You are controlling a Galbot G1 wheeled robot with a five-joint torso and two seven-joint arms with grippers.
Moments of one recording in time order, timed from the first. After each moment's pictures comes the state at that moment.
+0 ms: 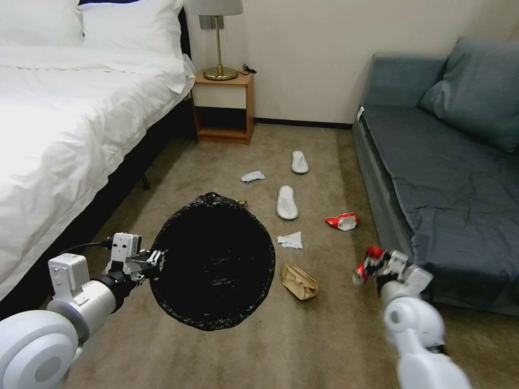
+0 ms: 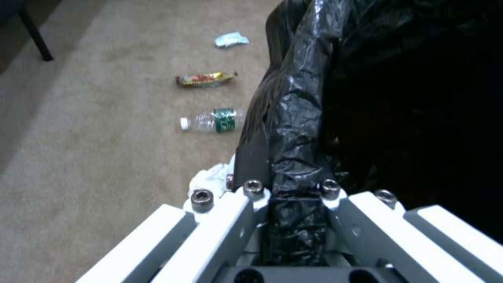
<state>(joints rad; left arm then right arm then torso) 1.59 -0.93 -0.81 -2.46 -0.96 0.74 -0.18 -1.32 1.27 0.71 2.14 0.84 -0.54 0.27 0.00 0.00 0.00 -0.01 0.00</state>
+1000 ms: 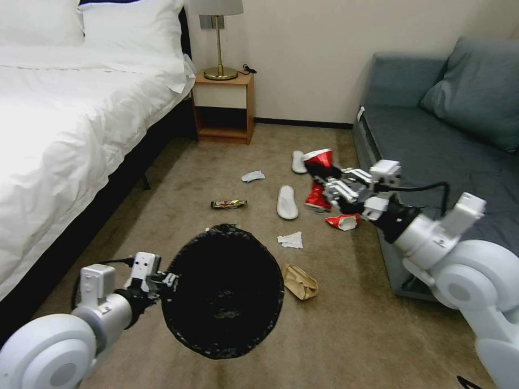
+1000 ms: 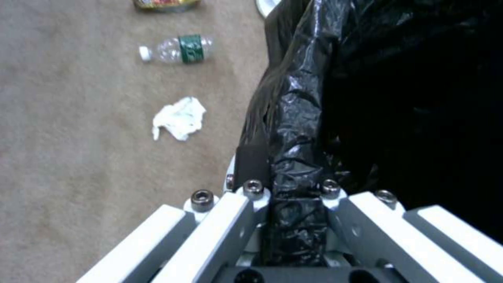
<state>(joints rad) 1.53 -0.76 -0.57 -2.42 -1.14 0.74 -0.39 -0.97 0.80 0.30 2.29 0.92 -0.35 -0.17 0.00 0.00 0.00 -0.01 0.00</state>
